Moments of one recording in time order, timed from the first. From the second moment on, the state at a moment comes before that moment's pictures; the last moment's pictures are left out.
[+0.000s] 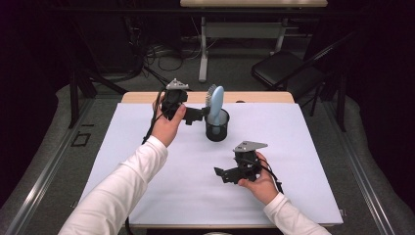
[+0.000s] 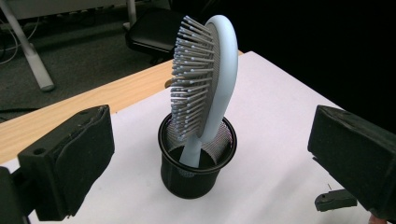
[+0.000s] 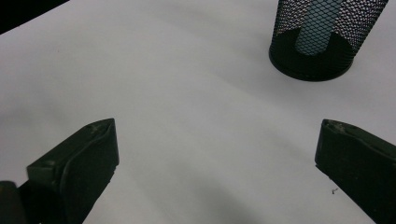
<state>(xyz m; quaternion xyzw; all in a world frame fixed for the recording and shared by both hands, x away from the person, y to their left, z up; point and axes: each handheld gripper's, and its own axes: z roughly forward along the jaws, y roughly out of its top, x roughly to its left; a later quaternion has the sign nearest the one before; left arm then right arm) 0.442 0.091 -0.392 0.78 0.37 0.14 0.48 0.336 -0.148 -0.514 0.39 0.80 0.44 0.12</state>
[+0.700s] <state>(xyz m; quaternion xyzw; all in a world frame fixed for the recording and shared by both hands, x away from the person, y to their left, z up) 0.439 0.108 -0.394 0.78 0.39 0.14 0.48 0.336 -0.144 -0.513 0.39 0.80 0.44 0.12</state>
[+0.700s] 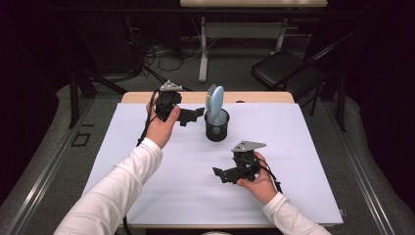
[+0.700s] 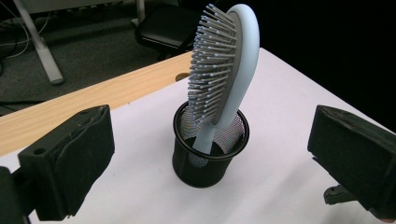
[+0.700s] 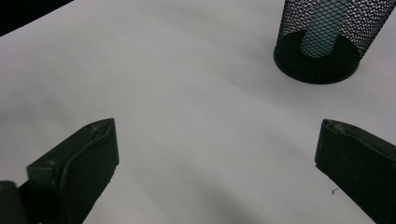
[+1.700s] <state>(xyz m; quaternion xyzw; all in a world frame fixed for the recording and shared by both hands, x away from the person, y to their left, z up) 0.412 0.157 -0.415 0.77 0.42 0.16 0.45 0.338 -0.171 -0.499 0.41 0.79 0.43 0.14</state>
